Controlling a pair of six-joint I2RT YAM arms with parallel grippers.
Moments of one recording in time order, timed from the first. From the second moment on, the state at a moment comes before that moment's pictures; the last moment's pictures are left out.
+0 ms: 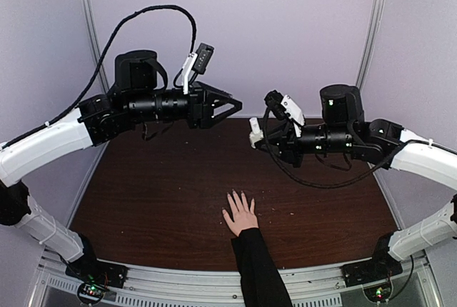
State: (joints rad) left arm -0.92 1.42 1.43 -0.13 0.35 -0.22; right arm 0.88 1.23 1.15 -0.28 -0.24 -0.08
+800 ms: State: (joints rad) left arm -0.94 1.47 1.43 -0.16 0.85 -0.03; right arm 0.88 1.24 1.21 -0.30 -0.78 -0.04
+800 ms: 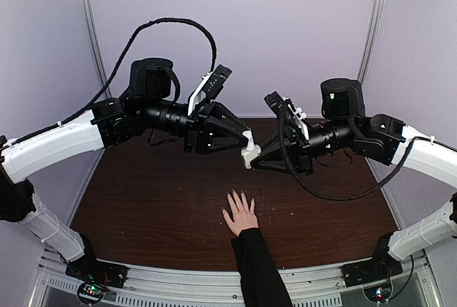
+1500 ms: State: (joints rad) left arm -0.97 1.50 1.43 -0.12 0.89 -0.04; right arm 0.88 1.25 1.21 -0.28 -0.82 -0.01
